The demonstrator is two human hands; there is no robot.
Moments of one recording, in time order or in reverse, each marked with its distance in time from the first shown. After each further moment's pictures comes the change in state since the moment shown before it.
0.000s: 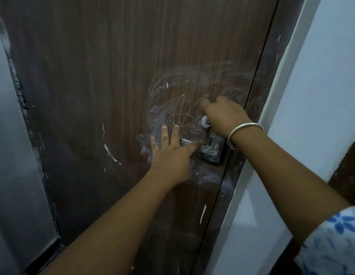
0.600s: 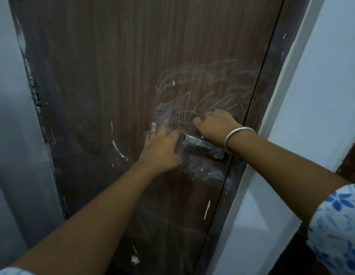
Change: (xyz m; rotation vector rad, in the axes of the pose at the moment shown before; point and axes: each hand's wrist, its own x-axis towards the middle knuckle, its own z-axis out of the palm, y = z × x) left_hand -0.009 -0.036 -0.016 -0.276 0.077 -0.074; right_hand 0.002 -0.017 0.028 -0.337 -0.086 -0.343
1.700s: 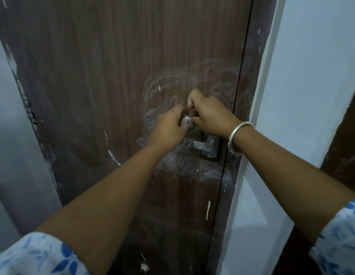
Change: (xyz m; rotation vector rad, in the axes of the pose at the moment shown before) left_hand 0.039 0.046 -0.017 -0.360 0.240 0.166; right_hand -0.022 0.016 -0.027 0.998 0.315 0.215
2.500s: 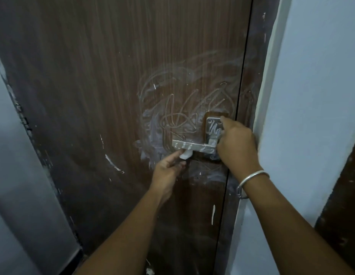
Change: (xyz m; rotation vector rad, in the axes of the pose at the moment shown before) left_hand -0.059 -0.075 0.075 -0.927 -0.001 -0.608; right_hand -0.060 0.024 0.047 -0.200 0.420 0.420
